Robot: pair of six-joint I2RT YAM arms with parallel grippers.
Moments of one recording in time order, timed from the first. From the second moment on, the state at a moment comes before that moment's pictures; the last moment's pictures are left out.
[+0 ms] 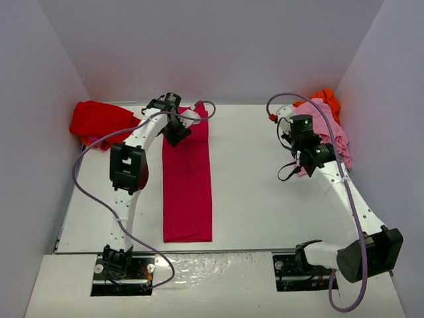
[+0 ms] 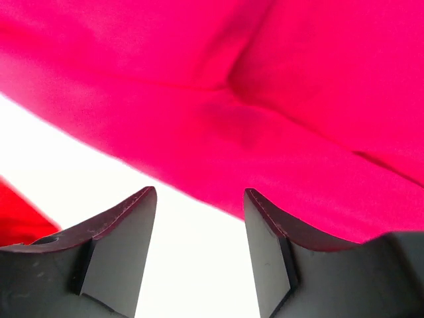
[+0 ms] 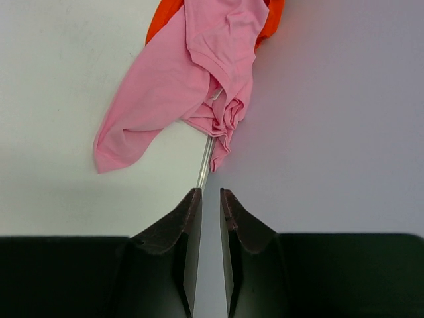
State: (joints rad) left arm -0.29 2.36 2.20 -1.07 0.10 0.69; right arm 0.26 1.23 1.15 -0.55 0.50 -0.63
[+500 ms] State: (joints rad) left arm -0.52 1.50 1.36 -0.99 0.13 0.73; right arm 0.20 1.39 1.18 -0.45 0.47 -0.61
